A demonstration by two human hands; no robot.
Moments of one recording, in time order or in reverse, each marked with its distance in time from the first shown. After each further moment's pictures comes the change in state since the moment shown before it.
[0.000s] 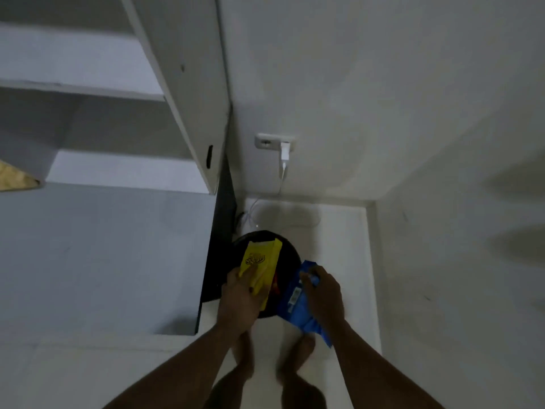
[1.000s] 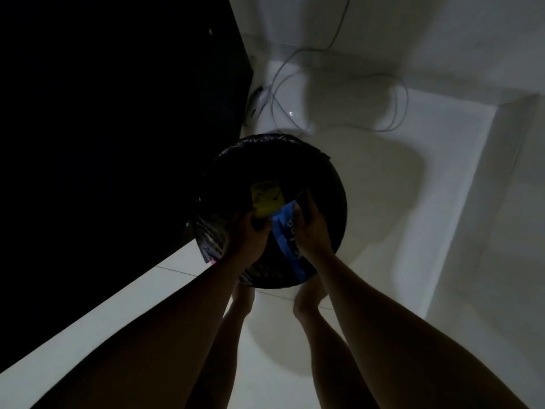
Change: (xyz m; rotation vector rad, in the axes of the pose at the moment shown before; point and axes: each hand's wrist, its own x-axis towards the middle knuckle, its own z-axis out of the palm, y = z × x) left_hand 0.233 -0.170 0.224 -0.193 -0.062 -0.500; right_hand 0.236 0.185 0.242 0.117 -0.380 -0.015
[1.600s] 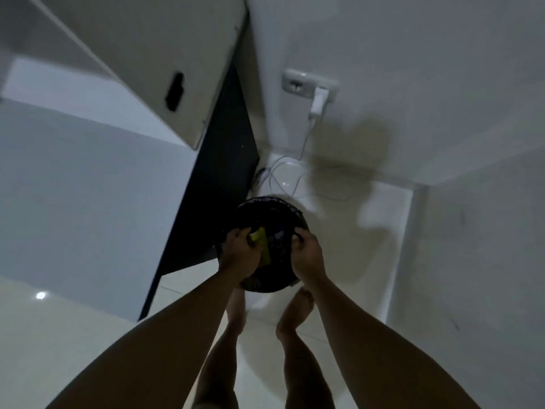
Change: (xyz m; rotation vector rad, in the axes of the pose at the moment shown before) left_hand -0.199 0.115 -0.117 0.117 0.137 0.123; right_hand -0.168 -0.193 -0.120 -0.098 0.077 -0.069
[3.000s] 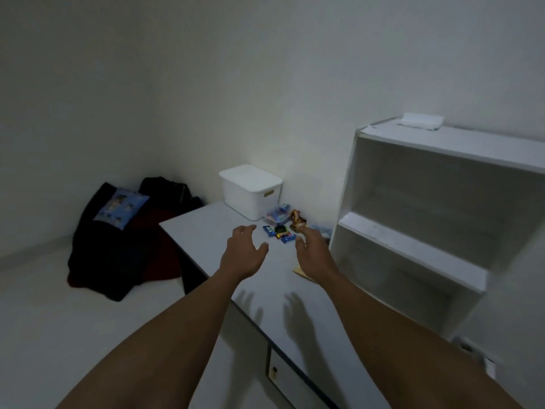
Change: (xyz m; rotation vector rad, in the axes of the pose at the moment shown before) left_hand -0.261 -0.261 -0.613 -0.265 0.891 0.374; right_hand -0.315 -0.569 0.299 -0.194 -0.049 -1.097
